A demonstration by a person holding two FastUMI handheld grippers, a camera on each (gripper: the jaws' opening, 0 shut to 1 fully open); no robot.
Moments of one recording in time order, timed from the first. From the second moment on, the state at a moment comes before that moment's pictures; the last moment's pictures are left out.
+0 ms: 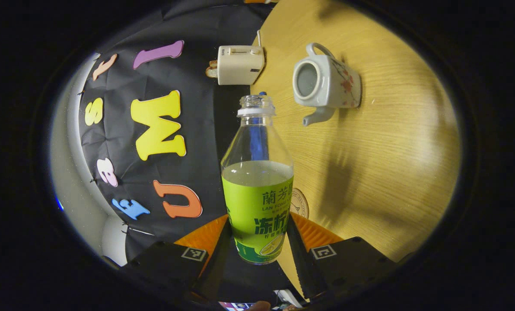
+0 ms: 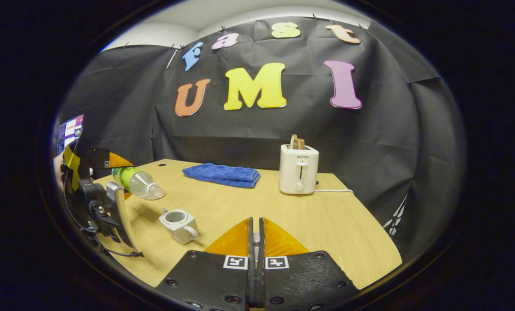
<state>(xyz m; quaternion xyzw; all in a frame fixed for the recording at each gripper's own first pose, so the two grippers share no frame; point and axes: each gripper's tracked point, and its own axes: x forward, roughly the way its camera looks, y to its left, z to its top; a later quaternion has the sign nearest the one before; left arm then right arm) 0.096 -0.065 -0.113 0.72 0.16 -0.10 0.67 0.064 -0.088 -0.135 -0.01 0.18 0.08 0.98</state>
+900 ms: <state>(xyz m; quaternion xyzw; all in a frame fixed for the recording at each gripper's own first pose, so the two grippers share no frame) 0.110 -0.087 -0.090 0.82 0.10 -0.08 0.56 0.062 -0.100 -0.145 0.00 0.19 0.08 0.98</state>
